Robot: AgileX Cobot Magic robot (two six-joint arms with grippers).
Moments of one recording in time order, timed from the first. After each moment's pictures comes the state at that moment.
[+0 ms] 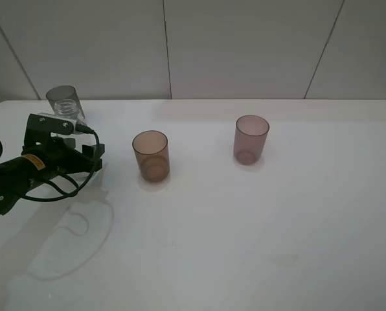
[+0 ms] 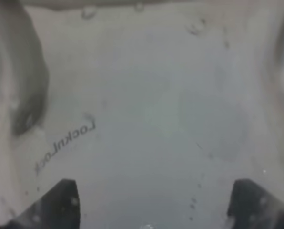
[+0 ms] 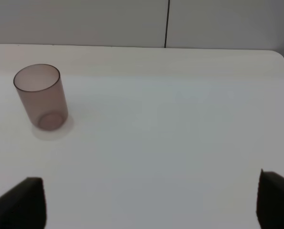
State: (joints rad) left arm -0.11 2.12 -0.47 0.17 -1.21 -0.01; right arm -0.06 0.00 -0.52 -0.01 1.07 -0.04
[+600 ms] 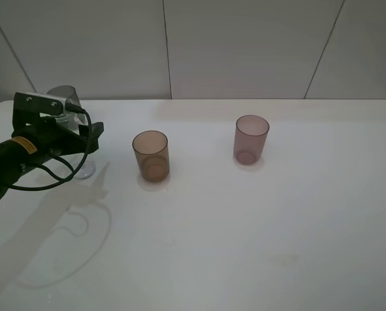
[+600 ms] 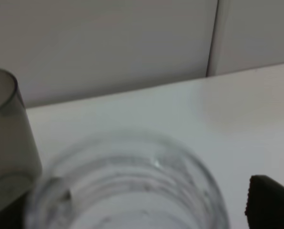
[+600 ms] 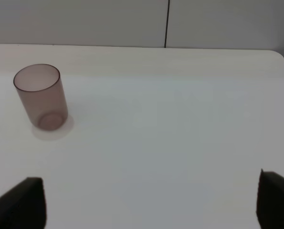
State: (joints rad) left arm -0.11 1.97 -0.47 0.18 -1.21 -0.03; right arm -0.06 0.00 -0.52 -0.01 1.07 -0.04
